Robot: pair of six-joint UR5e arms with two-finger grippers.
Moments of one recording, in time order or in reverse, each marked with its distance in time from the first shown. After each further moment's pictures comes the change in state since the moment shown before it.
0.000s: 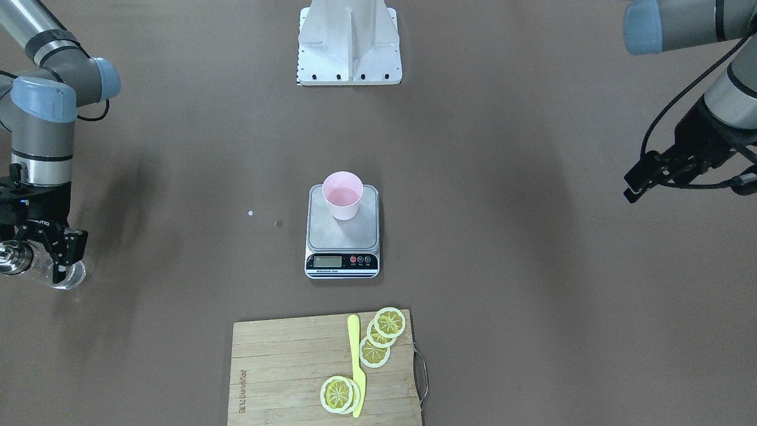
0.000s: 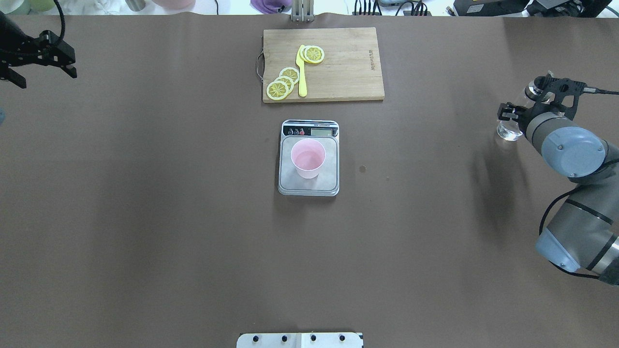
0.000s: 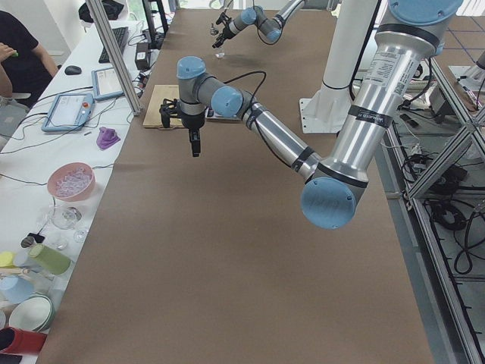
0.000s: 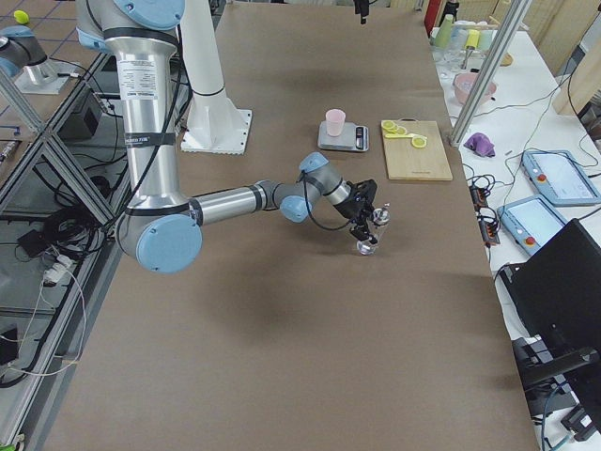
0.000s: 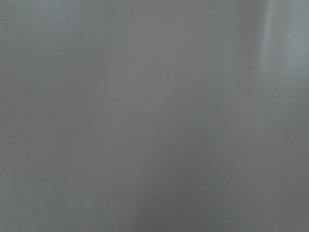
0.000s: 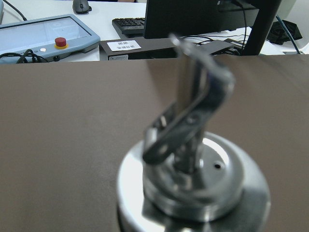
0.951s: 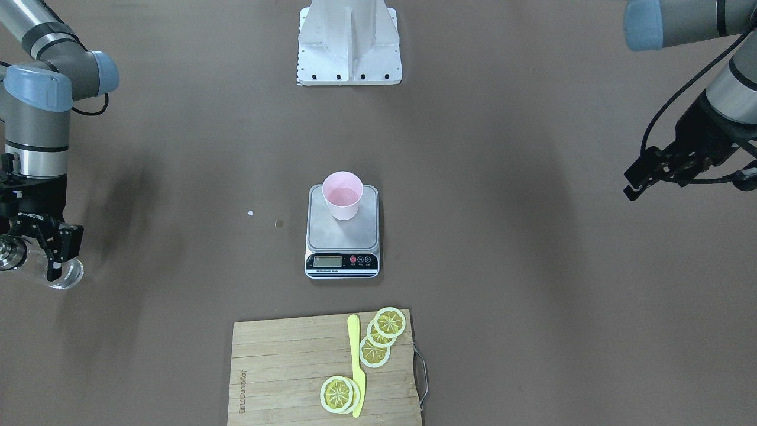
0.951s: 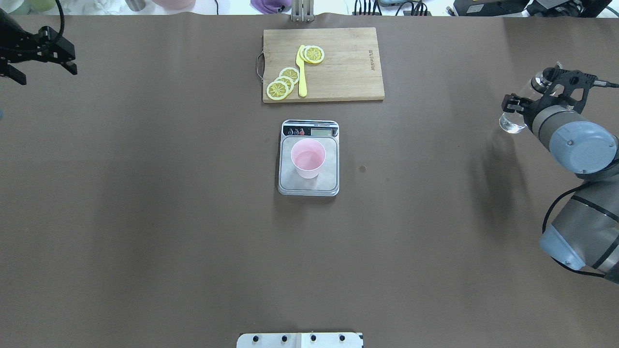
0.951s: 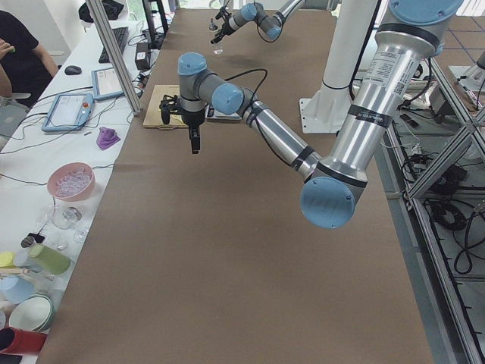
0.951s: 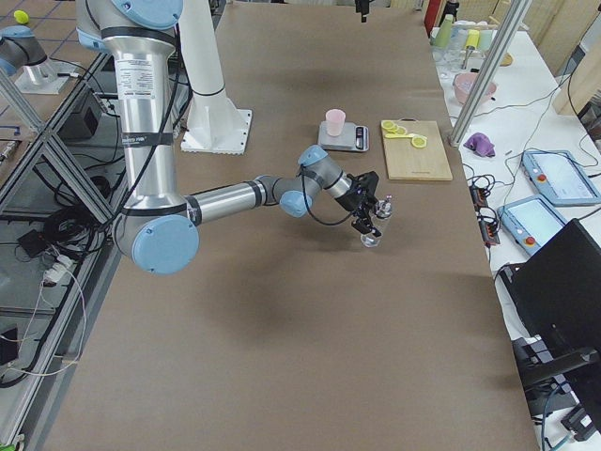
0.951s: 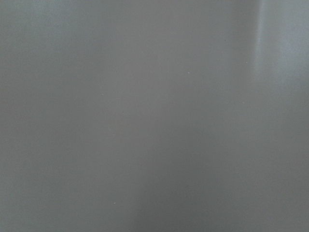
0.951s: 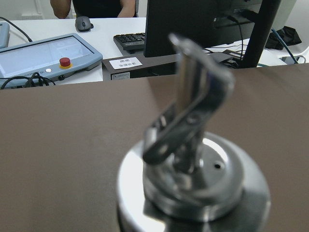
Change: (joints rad) left arm -0.003 -0.007 -0.016 0.001 -0.001 0.000; right arm 0.024 -0.008 0.034 -0.001 -0.005 0.013
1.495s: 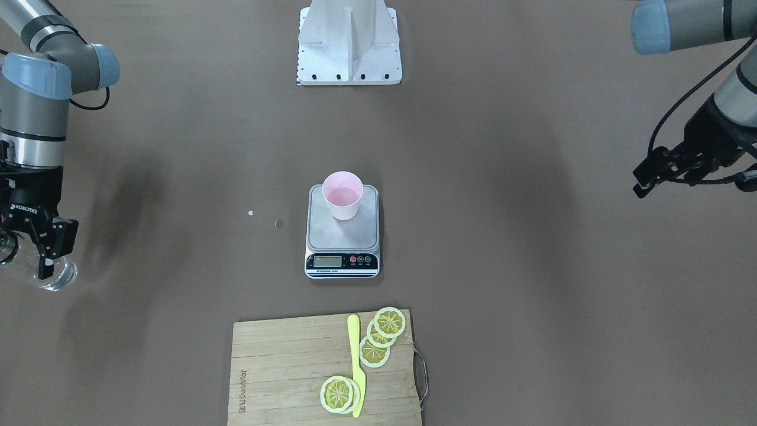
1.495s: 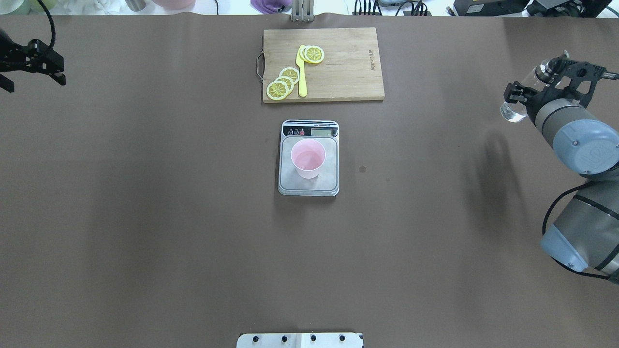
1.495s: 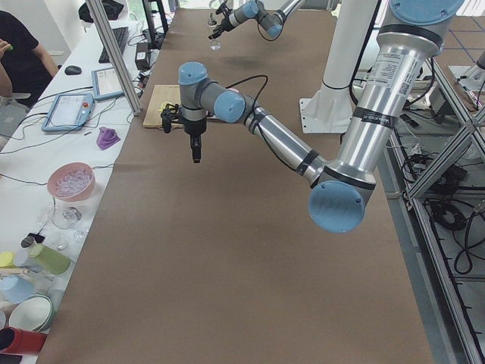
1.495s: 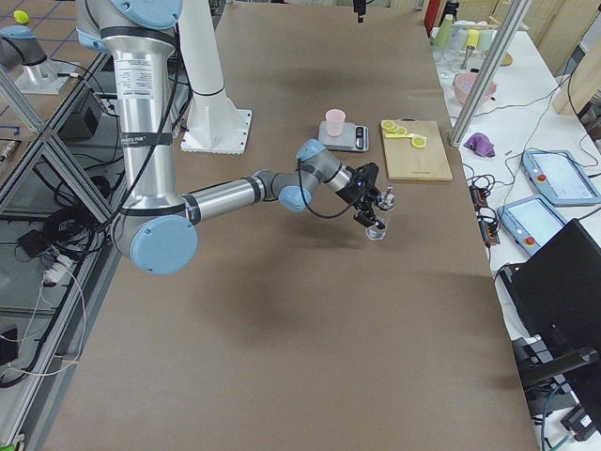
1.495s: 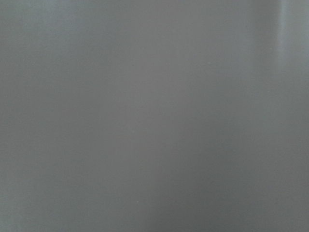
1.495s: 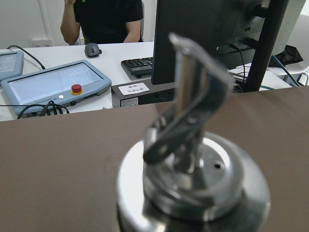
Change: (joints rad) left arm -0.006 0.031 -0.002 -0.001 0.002 0.062; right arm 0.002 -0.004 0.054 0.000 -0.052 0.001
